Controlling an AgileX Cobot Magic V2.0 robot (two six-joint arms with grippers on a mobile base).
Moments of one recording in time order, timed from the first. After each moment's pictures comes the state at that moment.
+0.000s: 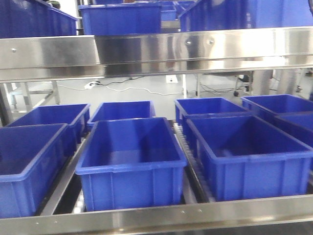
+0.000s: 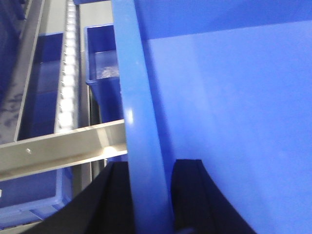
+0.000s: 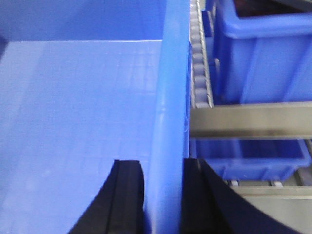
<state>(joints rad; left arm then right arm) -0.43 1.69 -2.16 0.33 1.18 -0.31 0.23 1.74 -2.26 -0.05 1.23 0.20</state>
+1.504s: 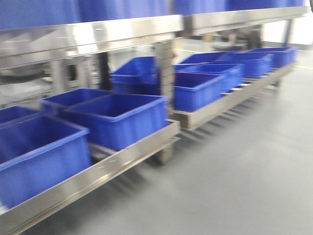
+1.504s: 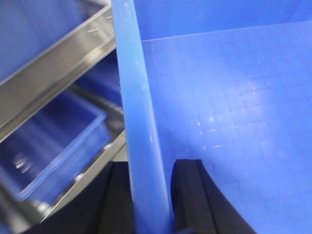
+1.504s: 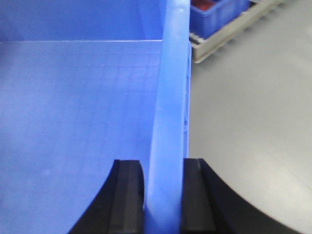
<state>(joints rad) -0.43 1.69 -2.16 0.32 1.18 -0.31 0.23 1.74 -2.26 -0.05 1.24 0.20</state>
